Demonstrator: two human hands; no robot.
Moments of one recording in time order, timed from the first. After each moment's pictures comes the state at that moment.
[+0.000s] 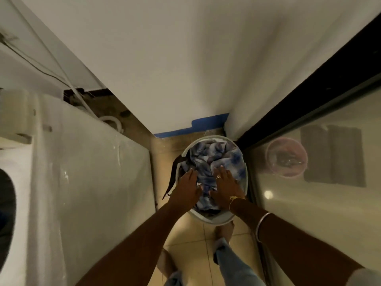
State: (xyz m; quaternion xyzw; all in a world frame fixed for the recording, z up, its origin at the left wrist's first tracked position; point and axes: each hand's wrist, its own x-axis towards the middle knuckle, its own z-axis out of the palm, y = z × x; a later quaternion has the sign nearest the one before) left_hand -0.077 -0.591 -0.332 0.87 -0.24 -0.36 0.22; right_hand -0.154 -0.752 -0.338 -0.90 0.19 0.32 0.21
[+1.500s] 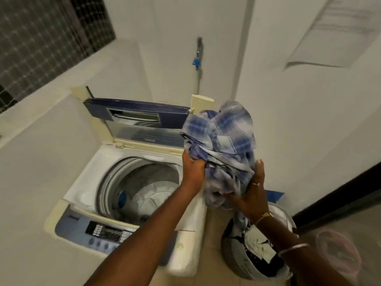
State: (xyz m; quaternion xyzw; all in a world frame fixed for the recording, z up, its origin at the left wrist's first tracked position) left_hand -0.030 -0.340 0.098 0.62 0.03 0.06 0.78; right_hand -0.092 -0.511 0.011 -0.86 0.03 -0.16 0.49
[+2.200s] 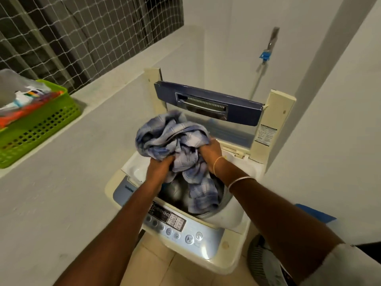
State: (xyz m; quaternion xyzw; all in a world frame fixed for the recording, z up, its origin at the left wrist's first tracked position) left_hand -0.019 -0.064 0.024 0.74 0.27 0.04 0.61; right_hand 0.059 -0.233 0.051 -0.72 0.10 0.11 0.67
